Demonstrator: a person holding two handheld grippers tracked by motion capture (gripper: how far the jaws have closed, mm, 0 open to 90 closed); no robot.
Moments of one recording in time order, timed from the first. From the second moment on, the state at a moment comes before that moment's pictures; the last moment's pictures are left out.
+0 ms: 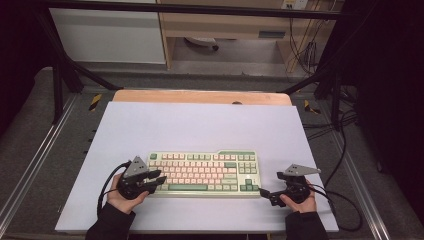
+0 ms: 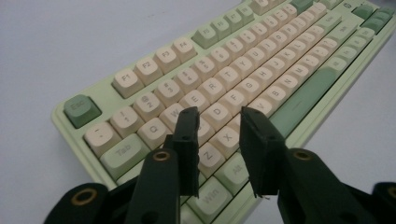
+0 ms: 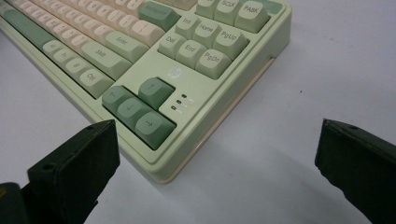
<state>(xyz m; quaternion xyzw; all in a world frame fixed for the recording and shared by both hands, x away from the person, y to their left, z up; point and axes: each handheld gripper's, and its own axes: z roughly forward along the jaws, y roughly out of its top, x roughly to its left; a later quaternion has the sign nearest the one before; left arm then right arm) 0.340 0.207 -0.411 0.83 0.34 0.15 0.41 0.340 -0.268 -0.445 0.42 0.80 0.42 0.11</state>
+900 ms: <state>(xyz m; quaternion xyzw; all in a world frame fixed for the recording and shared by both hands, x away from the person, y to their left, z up) 0.362 0.160 -0.404 0.83 0.33 0.13 0.42 0.340 -0.268 -0.445 0.42 0.80 0.42 0.11</state>
